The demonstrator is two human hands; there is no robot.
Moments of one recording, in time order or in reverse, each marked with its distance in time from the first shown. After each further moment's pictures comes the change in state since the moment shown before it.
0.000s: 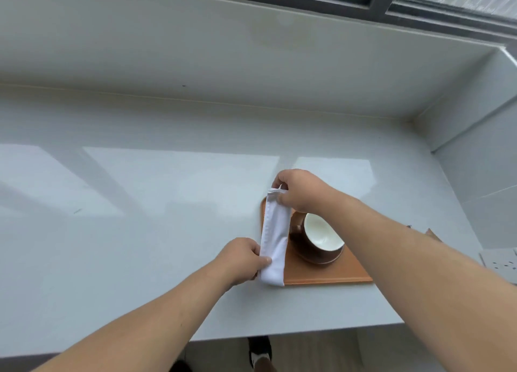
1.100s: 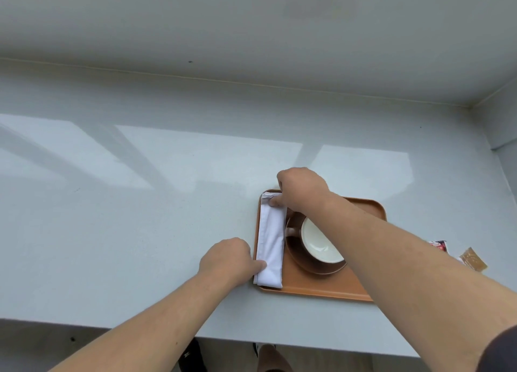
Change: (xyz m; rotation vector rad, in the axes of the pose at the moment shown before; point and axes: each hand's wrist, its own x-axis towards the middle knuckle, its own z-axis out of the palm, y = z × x) left_hand 0.032 0.007 0.033 0.598 0.250 -0.202; right_hand 0.062 0.052 0.045 -0.308 -0.051 -0.098
